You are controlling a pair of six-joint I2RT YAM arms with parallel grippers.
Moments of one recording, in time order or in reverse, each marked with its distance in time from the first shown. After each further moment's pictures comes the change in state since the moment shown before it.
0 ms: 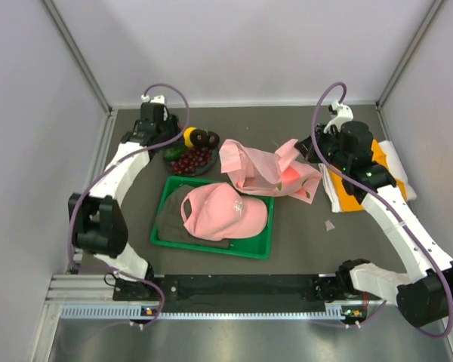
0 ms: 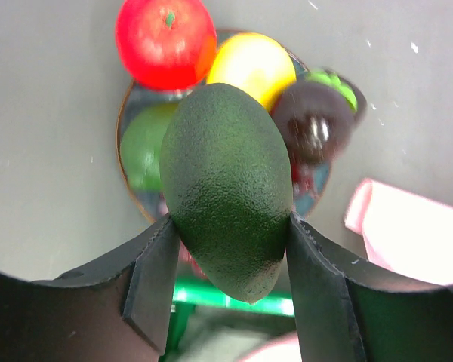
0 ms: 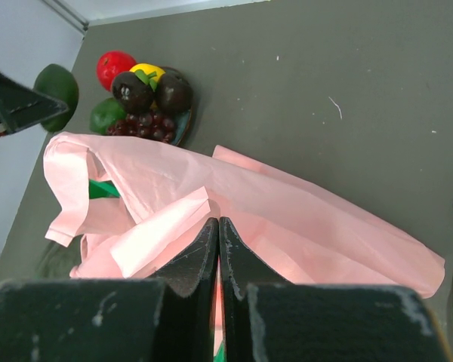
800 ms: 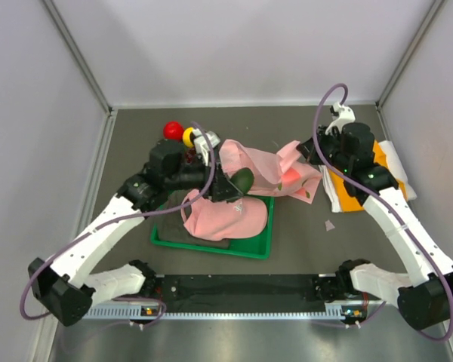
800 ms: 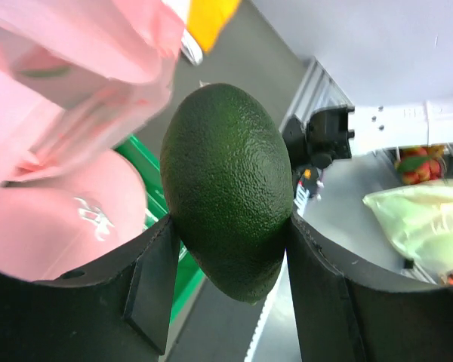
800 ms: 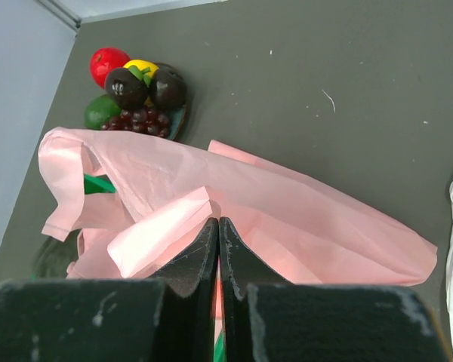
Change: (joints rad) left arm -0.406 -0.553 -0.324 0.069 0.699 -0.086; right arm 0.000 -0.019 0.000 -0.035 0.016 -0.001
